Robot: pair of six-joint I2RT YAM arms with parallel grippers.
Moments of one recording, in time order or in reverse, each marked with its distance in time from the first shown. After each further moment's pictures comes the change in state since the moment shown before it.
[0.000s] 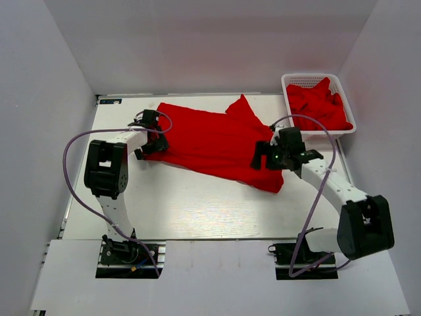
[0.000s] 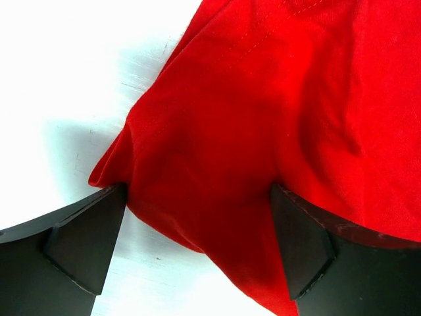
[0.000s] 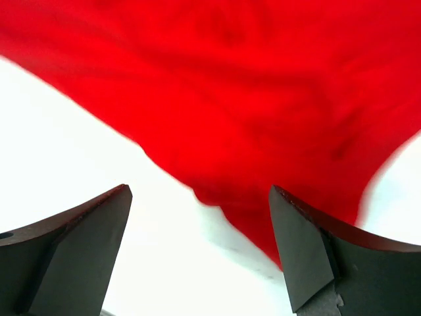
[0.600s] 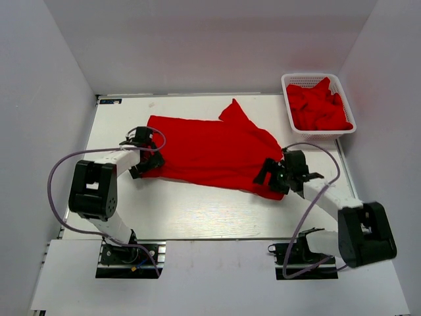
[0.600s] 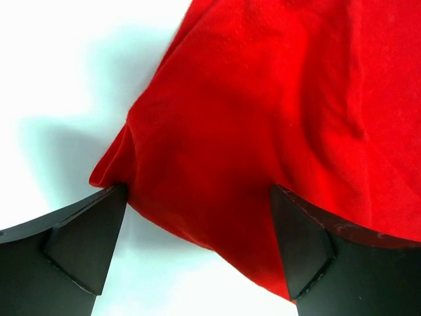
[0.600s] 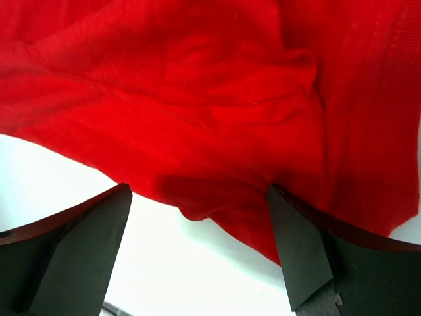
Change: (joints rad) left arm 0.003 -0.240 -0.311 0.043 0.045 -0.068; right arm -0.045 0.004 -0.312 0.193 -0.056 0.297
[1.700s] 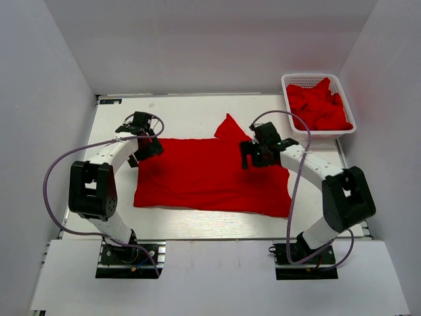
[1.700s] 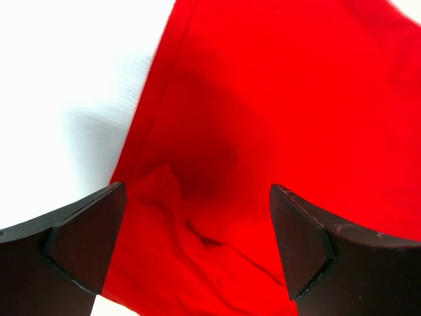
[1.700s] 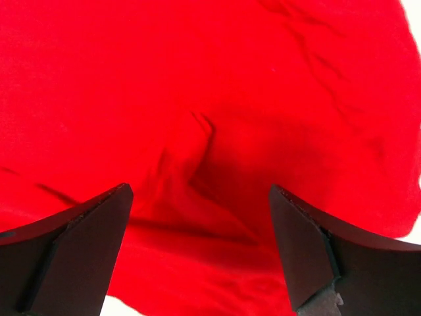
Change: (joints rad) left arm 0.002 -0.049 0.192 -0.222 -0.017 -0.026; right arm 0.206 0.244 0.467 -0.267 0.238 -0.303
